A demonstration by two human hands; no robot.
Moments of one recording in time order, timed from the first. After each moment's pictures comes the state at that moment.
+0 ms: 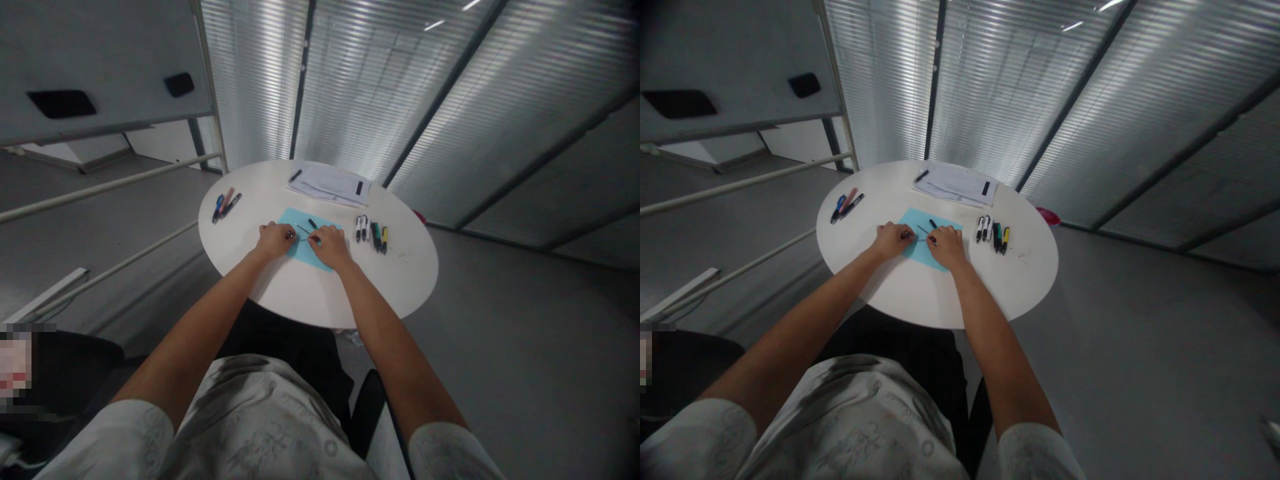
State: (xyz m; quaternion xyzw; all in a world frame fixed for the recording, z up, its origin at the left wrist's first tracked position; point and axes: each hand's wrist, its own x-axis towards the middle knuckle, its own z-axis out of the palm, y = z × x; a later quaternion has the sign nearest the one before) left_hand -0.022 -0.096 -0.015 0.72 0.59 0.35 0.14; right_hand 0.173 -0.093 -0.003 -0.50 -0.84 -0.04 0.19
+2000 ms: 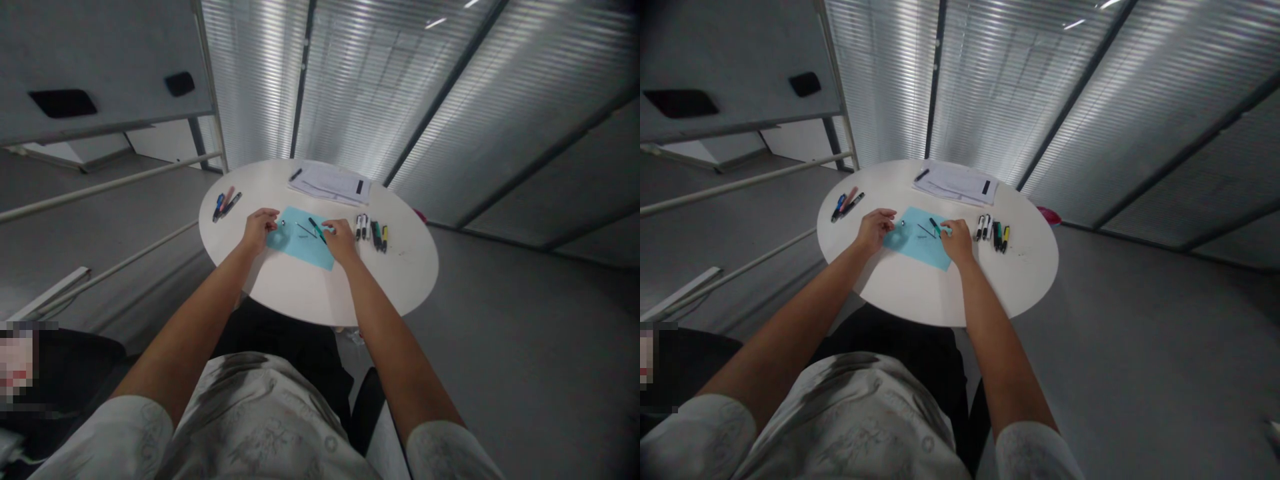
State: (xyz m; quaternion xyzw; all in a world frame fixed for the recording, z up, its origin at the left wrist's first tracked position) left_hand -0.044 -0.089 -0.007 0.36 0.40 0.68 0.50; right_hand 0.193 -0.069 -0.018 -0.54 -0.73 0.09 0.41
